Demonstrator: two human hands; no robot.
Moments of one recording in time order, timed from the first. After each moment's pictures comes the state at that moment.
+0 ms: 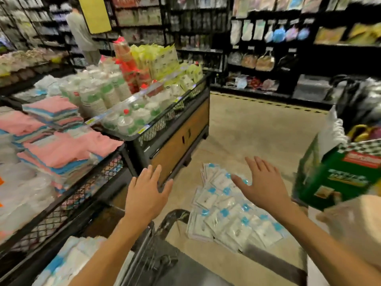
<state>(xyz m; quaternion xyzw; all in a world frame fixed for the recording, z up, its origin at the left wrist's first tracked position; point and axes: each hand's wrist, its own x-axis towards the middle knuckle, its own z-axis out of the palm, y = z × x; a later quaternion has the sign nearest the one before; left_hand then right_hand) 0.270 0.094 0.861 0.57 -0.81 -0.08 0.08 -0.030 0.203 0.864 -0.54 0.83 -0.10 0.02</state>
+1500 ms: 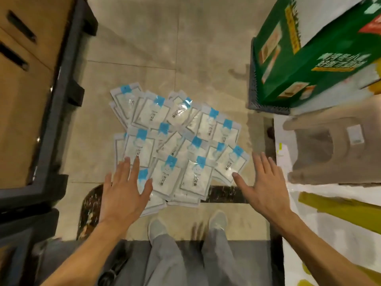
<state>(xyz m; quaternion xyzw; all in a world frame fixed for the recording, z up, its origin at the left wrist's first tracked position) -0.043 -0.160 0.359 0.39 -0.90 -0.14 -0.15 -0.286 0.093 0.396 -0.25 0.95 -0.01 0.18</state>
